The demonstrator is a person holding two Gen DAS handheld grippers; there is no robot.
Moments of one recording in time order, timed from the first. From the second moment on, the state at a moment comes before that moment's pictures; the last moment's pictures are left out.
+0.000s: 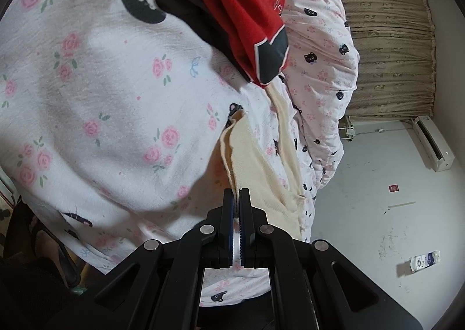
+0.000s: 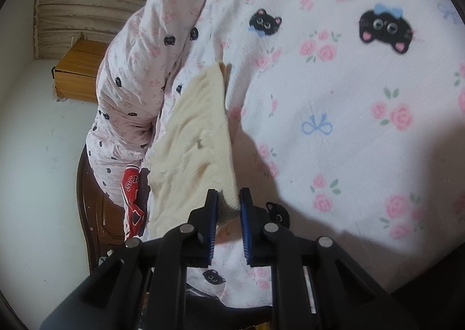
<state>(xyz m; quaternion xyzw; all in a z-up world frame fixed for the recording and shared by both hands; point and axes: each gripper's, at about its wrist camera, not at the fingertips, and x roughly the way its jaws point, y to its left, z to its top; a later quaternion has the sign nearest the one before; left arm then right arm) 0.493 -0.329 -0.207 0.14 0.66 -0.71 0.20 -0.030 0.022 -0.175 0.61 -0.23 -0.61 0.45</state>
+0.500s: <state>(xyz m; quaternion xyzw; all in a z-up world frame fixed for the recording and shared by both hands) 0.501 -0.319 -0.180 0.14 0.65 -0.72 0.21 -0.034 0.038 -0.158 0.60 -0.22 -0.61 0.47</state>
